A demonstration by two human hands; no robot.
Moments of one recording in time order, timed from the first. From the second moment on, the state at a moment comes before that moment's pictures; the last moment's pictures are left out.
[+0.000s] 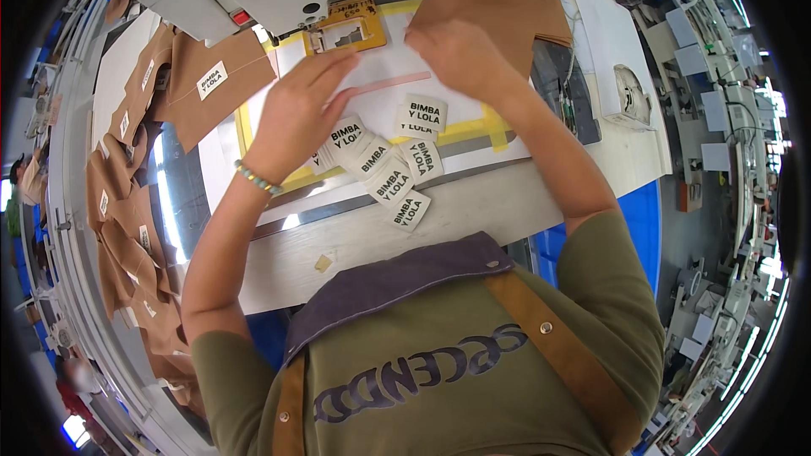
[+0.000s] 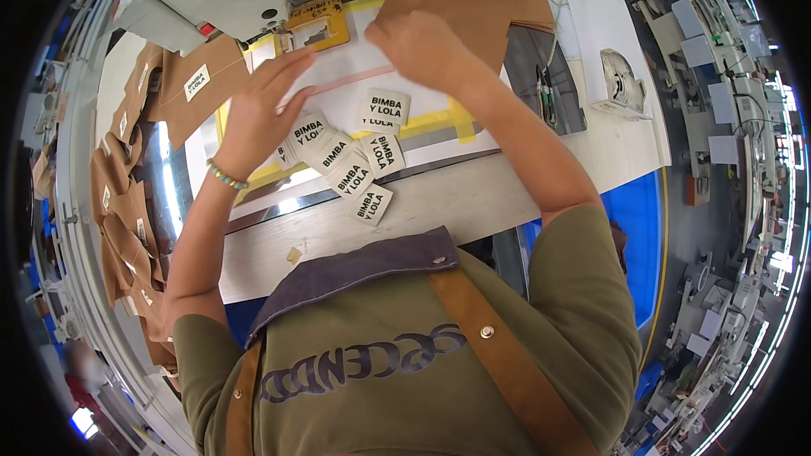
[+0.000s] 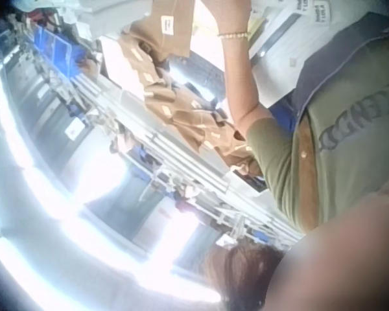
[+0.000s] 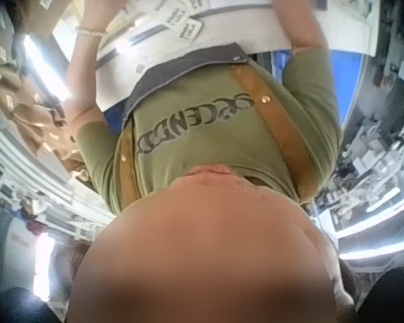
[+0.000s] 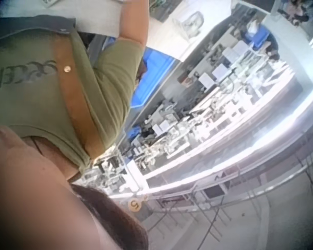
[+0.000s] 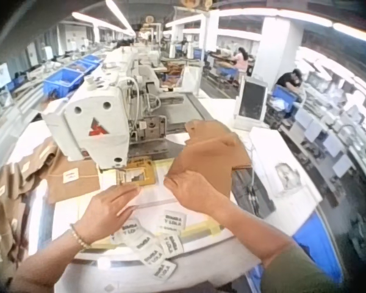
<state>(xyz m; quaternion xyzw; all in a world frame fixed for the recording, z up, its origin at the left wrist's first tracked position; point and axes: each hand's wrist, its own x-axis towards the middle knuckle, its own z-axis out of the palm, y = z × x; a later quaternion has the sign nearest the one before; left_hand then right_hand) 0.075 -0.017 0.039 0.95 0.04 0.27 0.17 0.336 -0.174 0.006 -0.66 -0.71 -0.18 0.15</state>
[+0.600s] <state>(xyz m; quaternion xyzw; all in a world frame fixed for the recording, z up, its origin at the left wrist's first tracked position) 0.085 0.019 0.012 0.98 -0.06 0.21 -0.02 0.306 -0.221 0.012 -0.71 -0.68 -0.10 0.16</state>
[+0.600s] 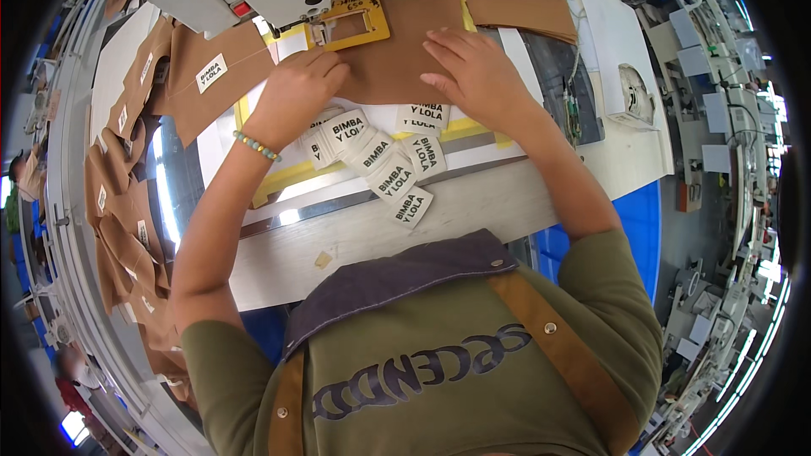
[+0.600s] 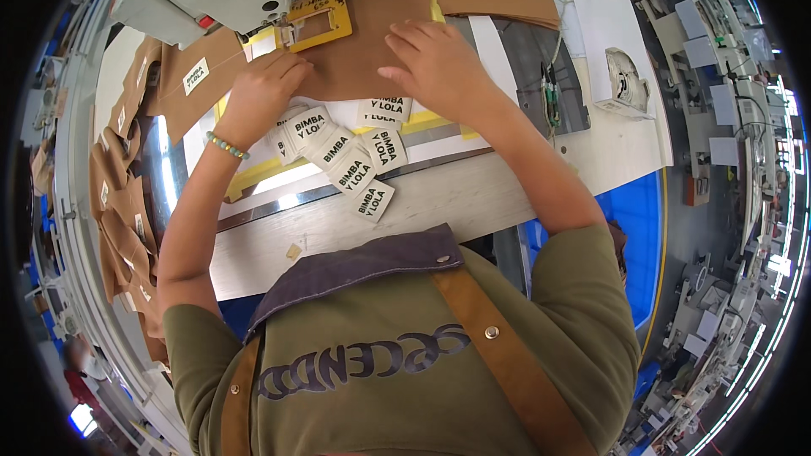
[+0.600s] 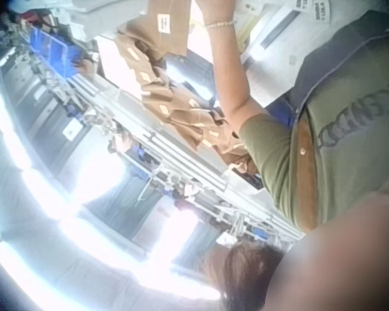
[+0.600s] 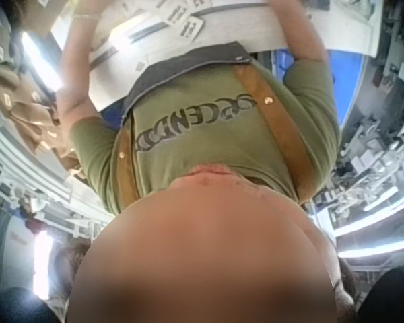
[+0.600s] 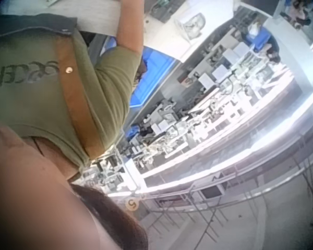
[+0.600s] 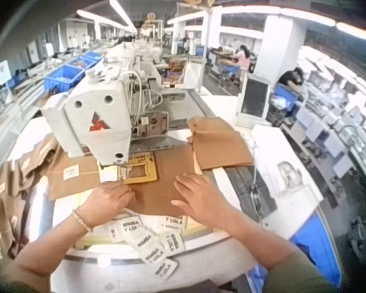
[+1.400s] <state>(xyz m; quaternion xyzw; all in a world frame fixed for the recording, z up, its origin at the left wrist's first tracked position) 0.002 0.016 0.003 0.98 0.13 0.11 0.09 0.317 -0.228 0.006 -0.68 -0.72 -0.02 0.12</state>
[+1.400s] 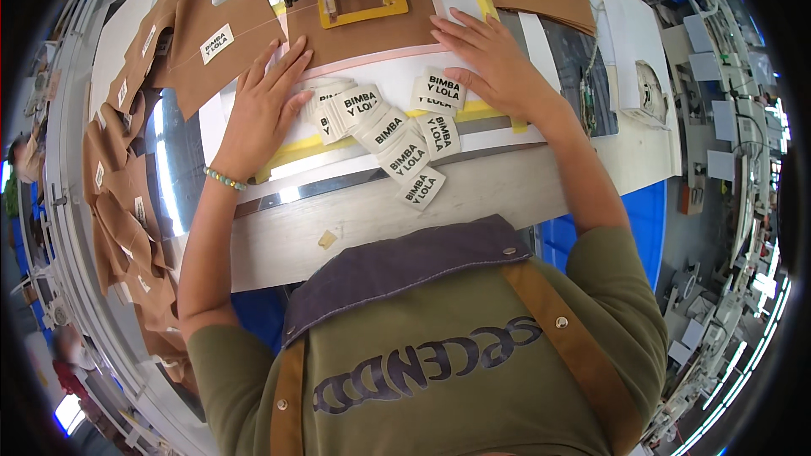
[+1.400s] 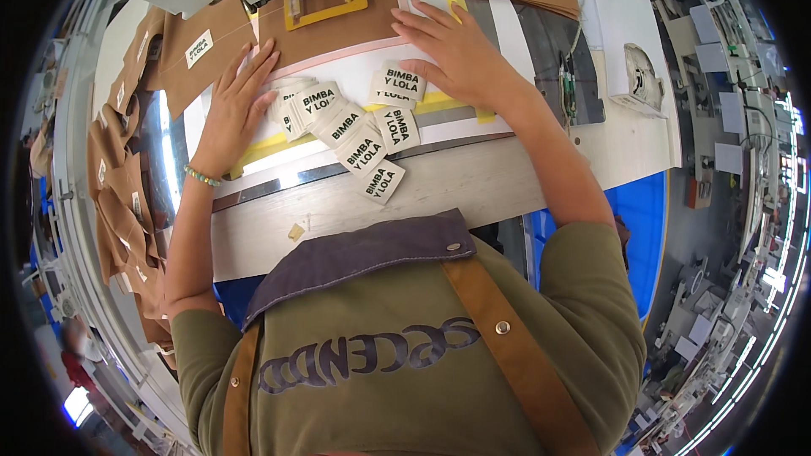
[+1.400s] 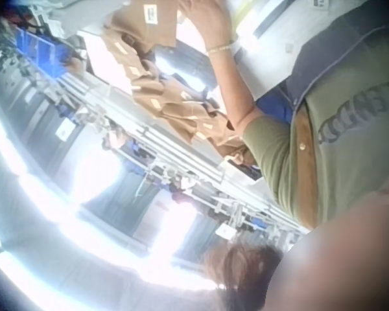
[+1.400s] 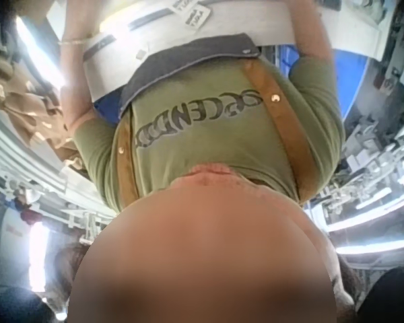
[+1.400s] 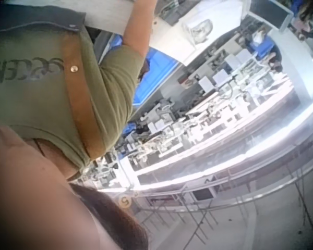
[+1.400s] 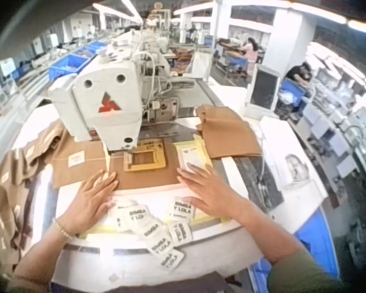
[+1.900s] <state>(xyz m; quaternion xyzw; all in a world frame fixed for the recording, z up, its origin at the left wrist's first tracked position) -0.010 0.023 0.002 0.96 0.13 0.21 0.15 0.312 -0.229 0.011 -0.67 -0.71 -0.01 0.22</state>
